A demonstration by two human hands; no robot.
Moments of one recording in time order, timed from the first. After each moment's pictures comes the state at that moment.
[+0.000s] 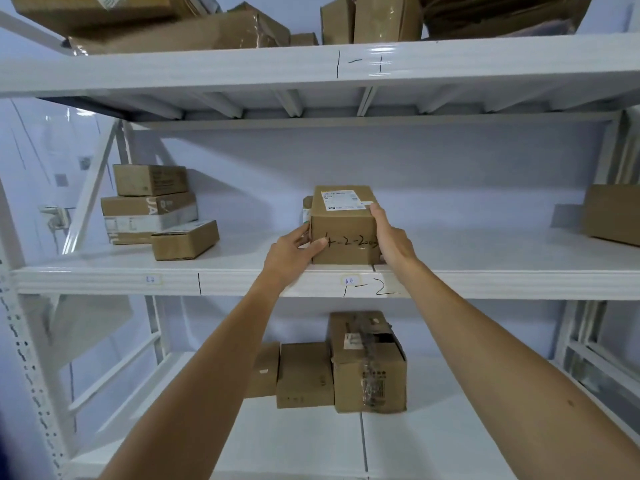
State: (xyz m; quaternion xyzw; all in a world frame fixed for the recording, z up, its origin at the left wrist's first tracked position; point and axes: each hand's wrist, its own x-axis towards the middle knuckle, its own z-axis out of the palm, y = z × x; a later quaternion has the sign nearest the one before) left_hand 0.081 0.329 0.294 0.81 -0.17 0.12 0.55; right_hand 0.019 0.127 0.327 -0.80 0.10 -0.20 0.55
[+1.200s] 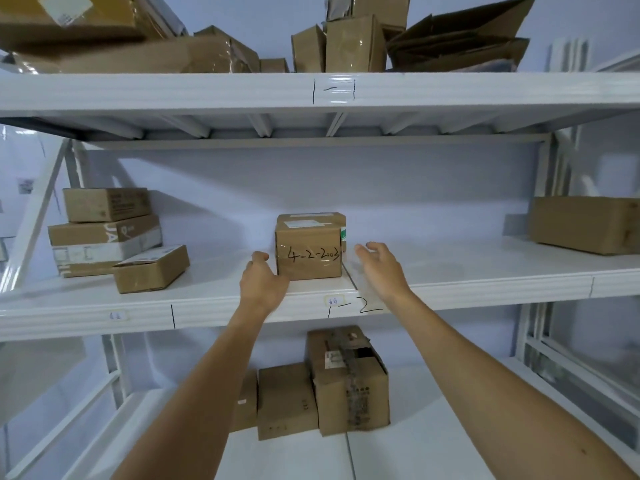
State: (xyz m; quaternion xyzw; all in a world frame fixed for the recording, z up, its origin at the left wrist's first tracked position) left_hand 0.079 0.328 0.299 0.85 -0.08 0.18 0.48; right_hand 0.015 0.119 0.307 -0.79 0.07 -0.29 0.53
